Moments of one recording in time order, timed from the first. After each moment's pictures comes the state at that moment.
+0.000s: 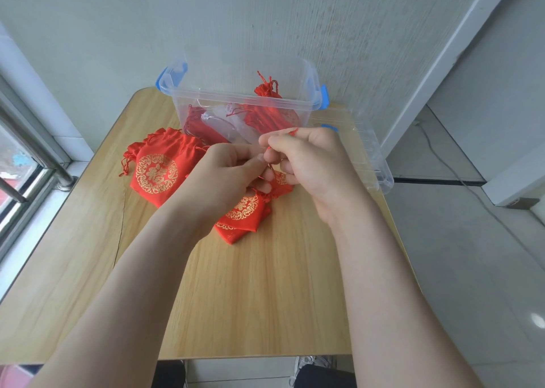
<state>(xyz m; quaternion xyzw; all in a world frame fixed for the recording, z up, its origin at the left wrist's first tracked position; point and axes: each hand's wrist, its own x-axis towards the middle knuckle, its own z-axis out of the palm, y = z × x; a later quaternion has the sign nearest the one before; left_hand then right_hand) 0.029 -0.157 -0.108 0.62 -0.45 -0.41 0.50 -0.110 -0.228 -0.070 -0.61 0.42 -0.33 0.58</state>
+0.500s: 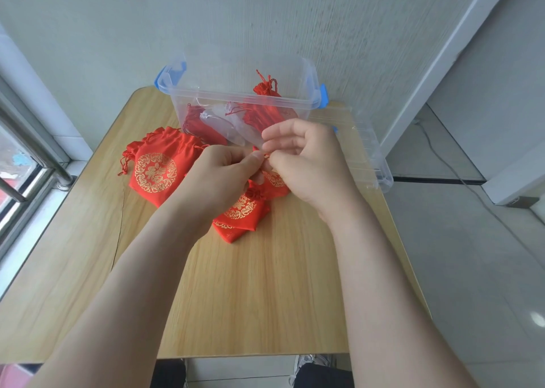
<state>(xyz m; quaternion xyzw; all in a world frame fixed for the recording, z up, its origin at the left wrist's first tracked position) 0.030 -0.160 -0.112 0.69 -0.42 -0.37 0.47 -0.110 -0.238 -0.088 -0.72 0.43 -0.34 0.42</state>
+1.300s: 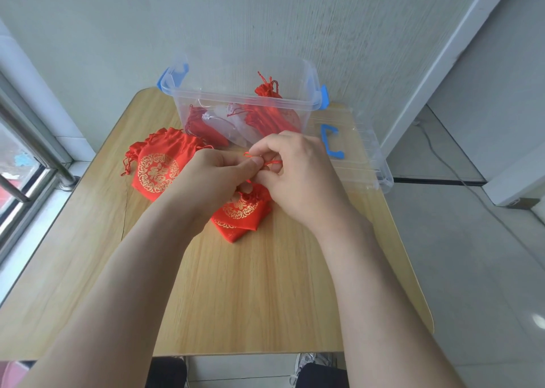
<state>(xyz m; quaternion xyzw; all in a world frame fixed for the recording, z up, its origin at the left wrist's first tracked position) 0.041 -0.154 -0.112 0.66 -0.38 -0.42 0.49 -0.105 -0.235 -0.108 -0.86 0.32 -0.32 0.21</state>
